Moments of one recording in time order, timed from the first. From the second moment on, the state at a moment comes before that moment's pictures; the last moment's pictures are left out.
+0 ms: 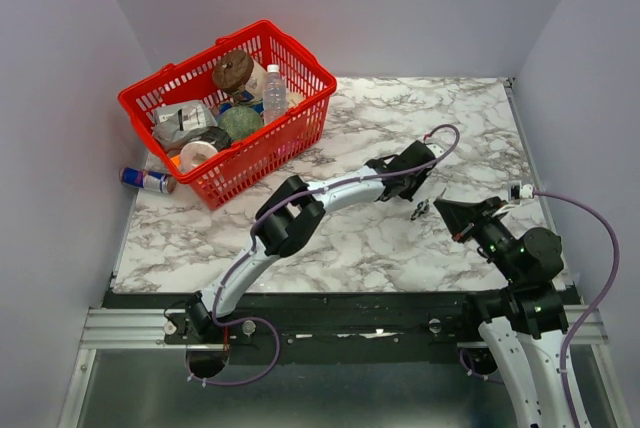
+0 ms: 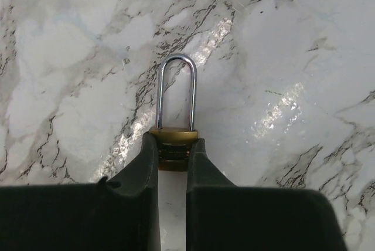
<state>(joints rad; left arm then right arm) -0.96 2.44 2.01 -0.34 -0.09 -0.12 0.15 0.19 0.49 -0.28 -0.35 0.52</state>
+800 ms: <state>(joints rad) -0.93 1.94 1.34 0.08 -0.08 -0.62 0.15 0.20 0.31 -0.29 -0.45 0.46</state>
